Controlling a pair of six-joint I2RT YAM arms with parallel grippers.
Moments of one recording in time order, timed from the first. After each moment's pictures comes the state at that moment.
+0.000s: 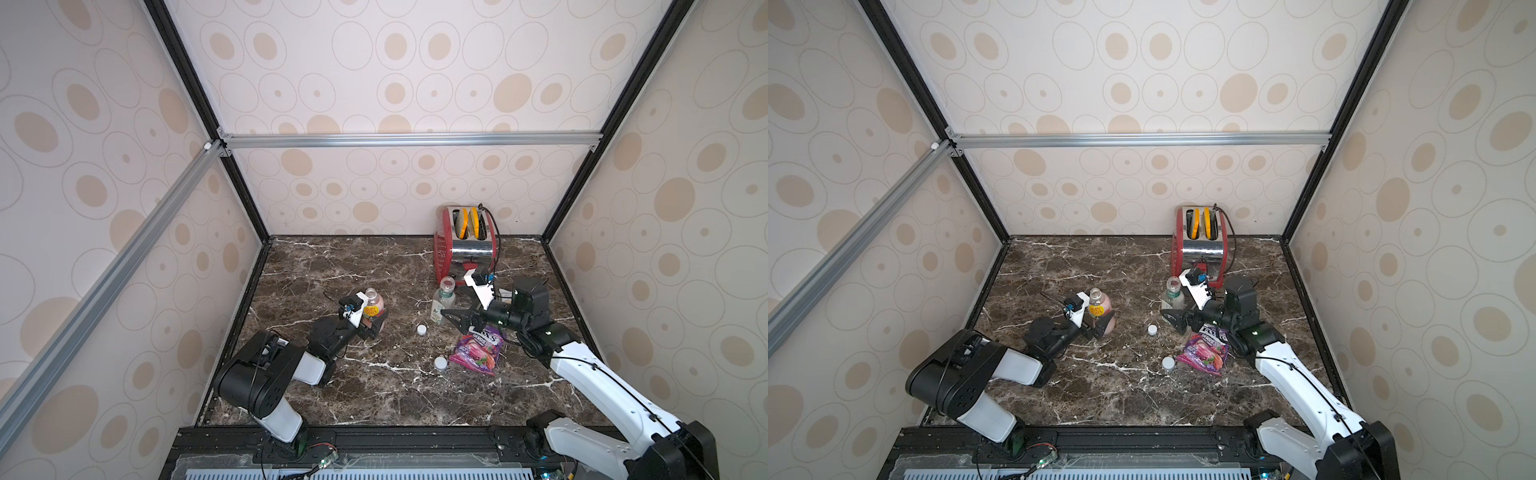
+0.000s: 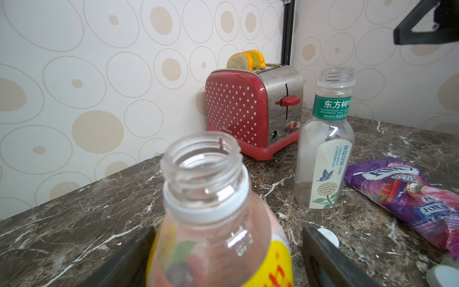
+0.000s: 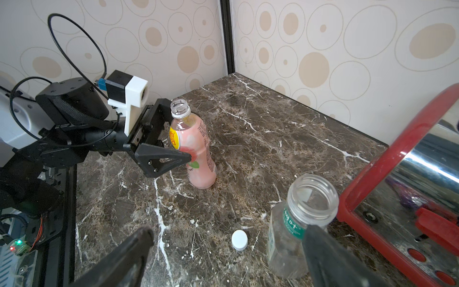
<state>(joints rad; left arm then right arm) -0.38 1.62 0.29 1.30 0.30 0.08 0.45 1.05 0.74 -0.07 -0.59 -0.13</state>
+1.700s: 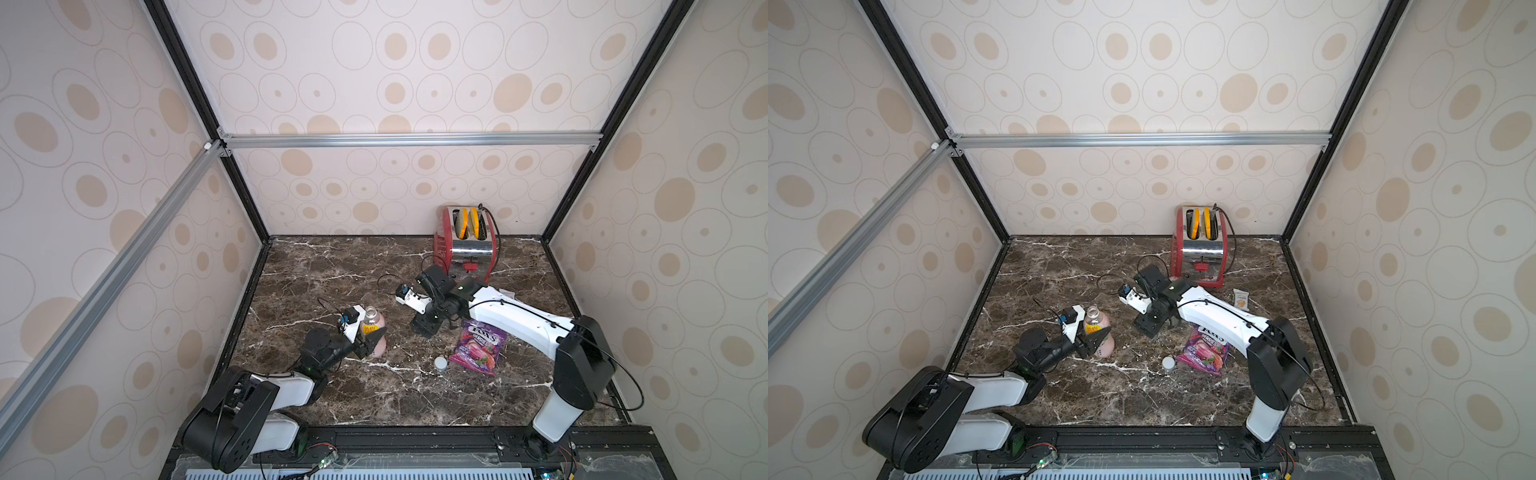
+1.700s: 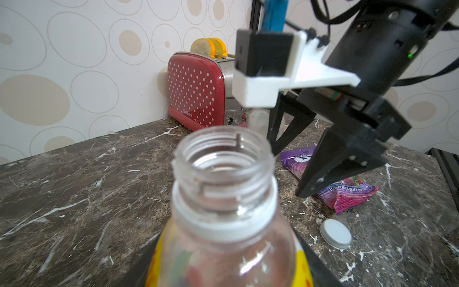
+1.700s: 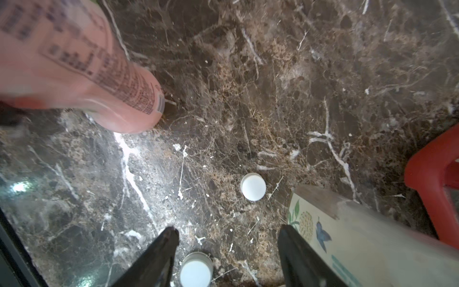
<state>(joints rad) -0.42 1.32 0.16 1.06 0.43 -0.03 0.84 1.76 1.40 -0.82 -0.07 -0.30</state>
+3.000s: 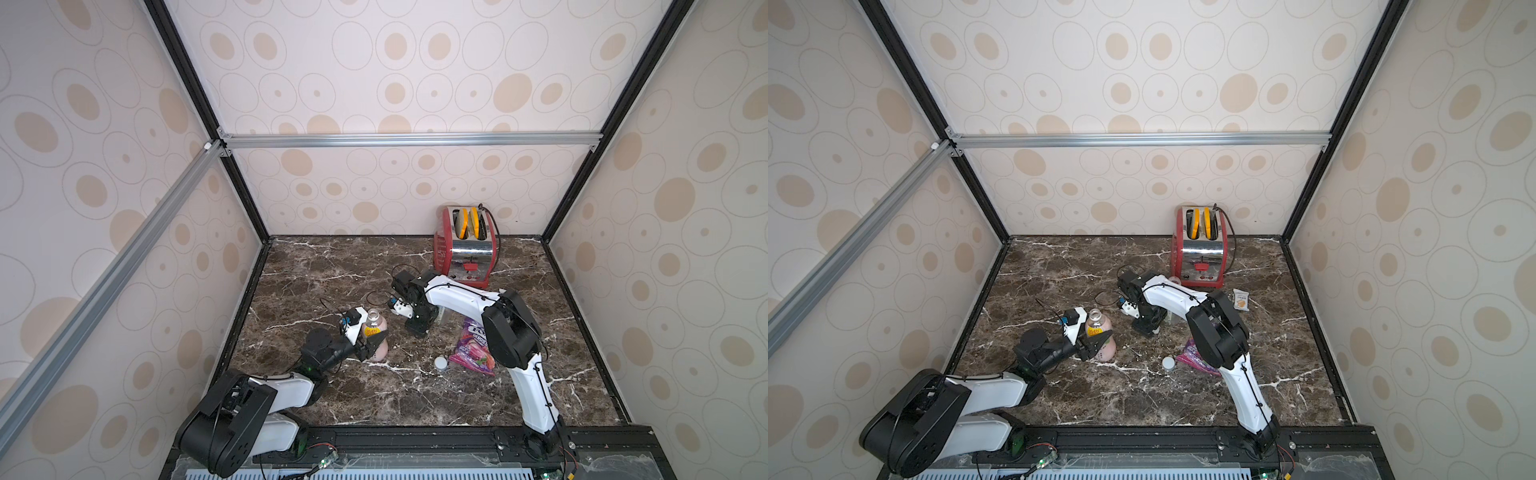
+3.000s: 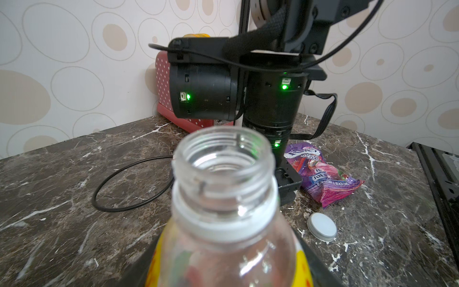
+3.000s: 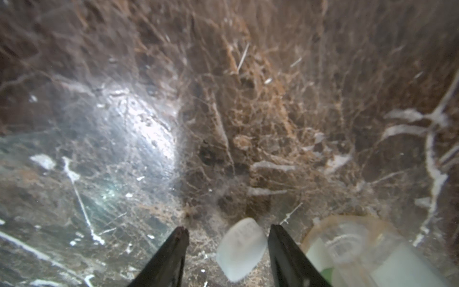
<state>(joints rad) -0.44 1.30 0.16 1.03 0.47 -0.03 0.83 2.20 1.73 -1.10 0.06 -0.29</state>
